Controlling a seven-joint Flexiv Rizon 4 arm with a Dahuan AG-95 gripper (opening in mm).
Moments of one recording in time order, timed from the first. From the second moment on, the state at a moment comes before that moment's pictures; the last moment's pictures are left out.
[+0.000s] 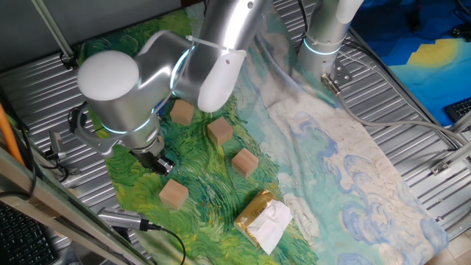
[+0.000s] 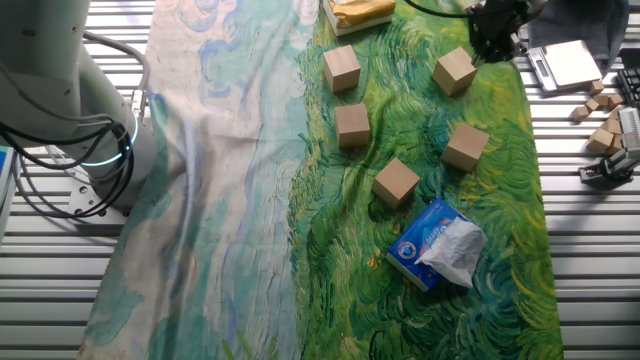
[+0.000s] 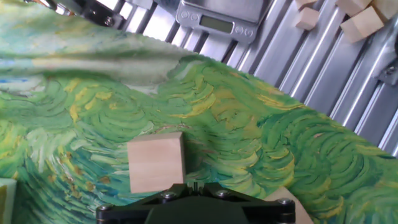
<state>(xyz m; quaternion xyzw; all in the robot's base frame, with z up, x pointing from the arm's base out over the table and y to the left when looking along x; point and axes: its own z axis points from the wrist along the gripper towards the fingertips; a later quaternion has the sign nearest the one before) 0.647 0.163 0.122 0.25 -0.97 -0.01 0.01</state>
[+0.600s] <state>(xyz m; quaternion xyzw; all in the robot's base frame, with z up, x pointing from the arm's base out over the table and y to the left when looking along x) 0.647 0.162 0.123 0.27 -0.96 -0.01 0.01</state>
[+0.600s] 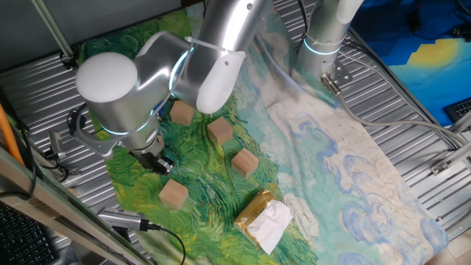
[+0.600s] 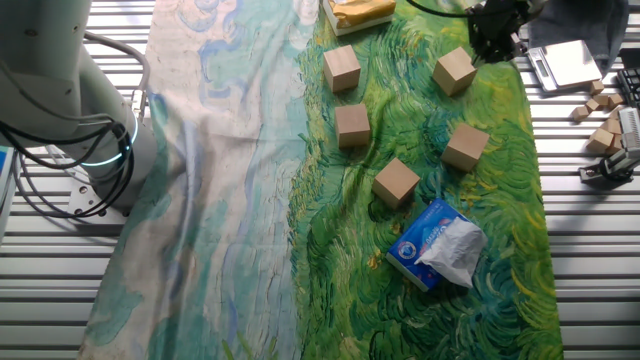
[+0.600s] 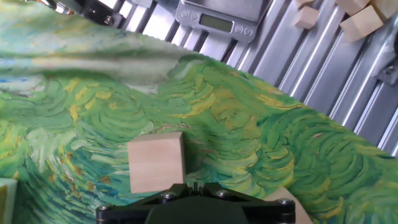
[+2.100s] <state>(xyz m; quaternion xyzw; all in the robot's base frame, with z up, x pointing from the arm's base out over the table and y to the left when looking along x) 0.642 0.196 0.102 0.35 -0.94 -0.03 -0.01</state>
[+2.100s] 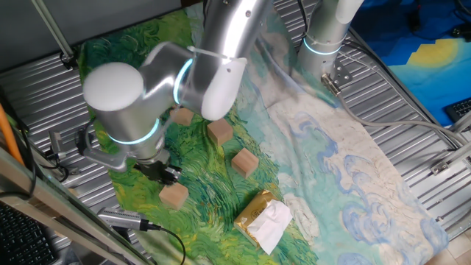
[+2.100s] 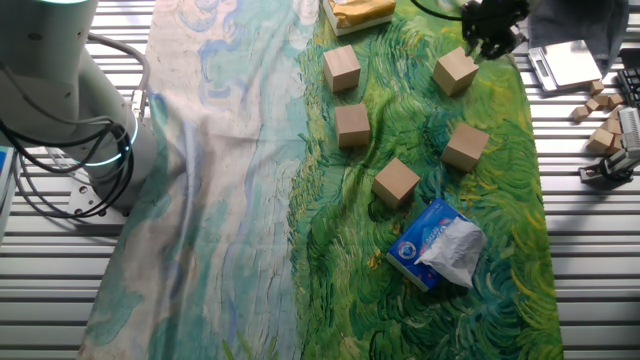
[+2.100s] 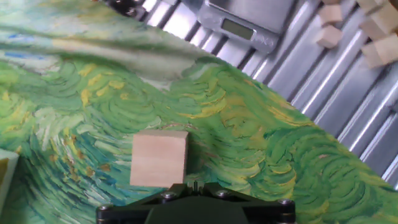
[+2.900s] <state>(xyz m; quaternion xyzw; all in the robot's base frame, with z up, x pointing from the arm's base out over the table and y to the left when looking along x) 0.634 0.196 0.088 0.33 -0.94 -0.04 0.00</state>
